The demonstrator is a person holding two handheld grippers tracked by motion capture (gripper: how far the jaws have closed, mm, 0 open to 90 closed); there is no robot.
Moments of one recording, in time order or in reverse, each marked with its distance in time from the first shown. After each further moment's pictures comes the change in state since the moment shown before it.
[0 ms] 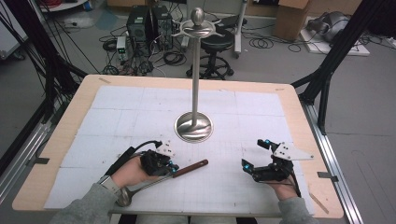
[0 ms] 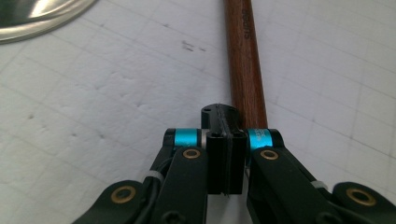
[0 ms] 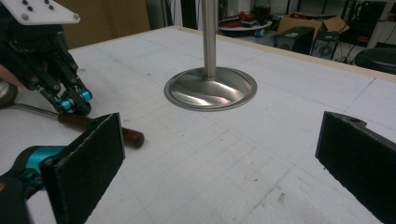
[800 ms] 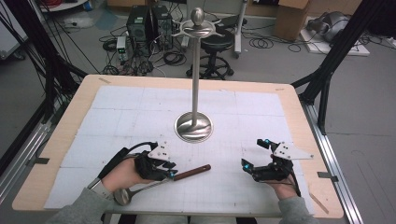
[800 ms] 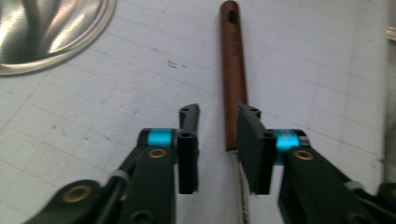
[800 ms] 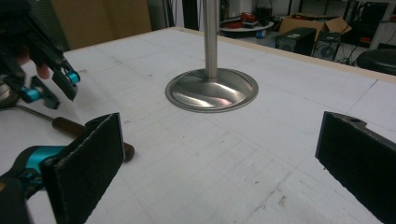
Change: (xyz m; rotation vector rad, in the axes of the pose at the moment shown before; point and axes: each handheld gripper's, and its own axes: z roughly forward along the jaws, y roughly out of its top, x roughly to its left) left arm -0.015 0.001 -0.031 -0.035 0.001 0.063; right arm 0.000 0.001 0.001 -0.001 0.006 0.004
